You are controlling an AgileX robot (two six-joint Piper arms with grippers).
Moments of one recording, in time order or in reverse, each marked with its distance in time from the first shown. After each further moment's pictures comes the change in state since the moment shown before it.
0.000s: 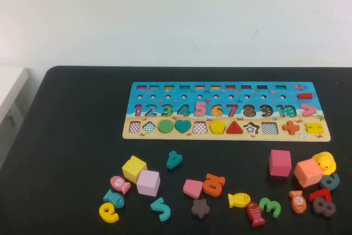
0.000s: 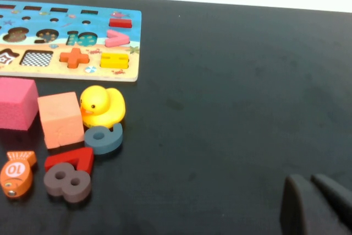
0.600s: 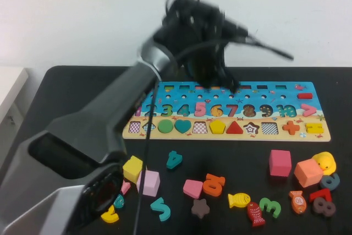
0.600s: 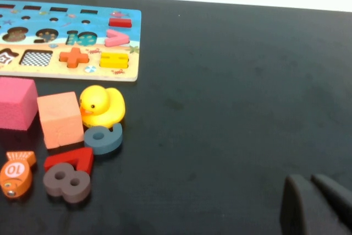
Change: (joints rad) right arm 0.000 0.000 0.000 0.000 0.000 0.000; left arm 0.000 0.589 0.097 -0.086 -0.045 -0.076
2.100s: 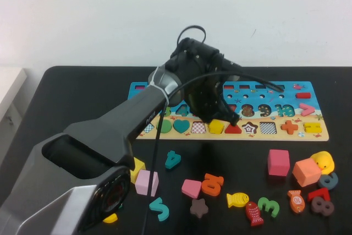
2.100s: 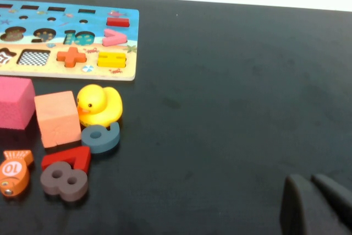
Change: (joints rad) right arm 0.000 0.000 0.000 0.000 0.000 0.000; left arm 0.001 0.068 0.189 -0.034 -0.152 -0.083
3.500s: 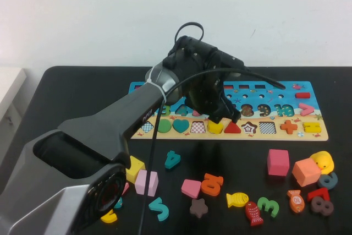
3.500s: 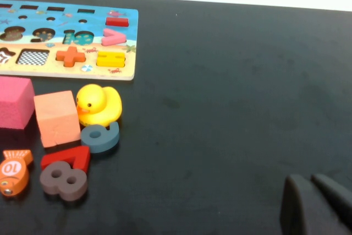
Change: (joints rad) right arm 0.000 0.000 0.000 0.000 0.000 0.000; left arm 0.002 -0.049 0.064 -0.017 -0.081 0.029
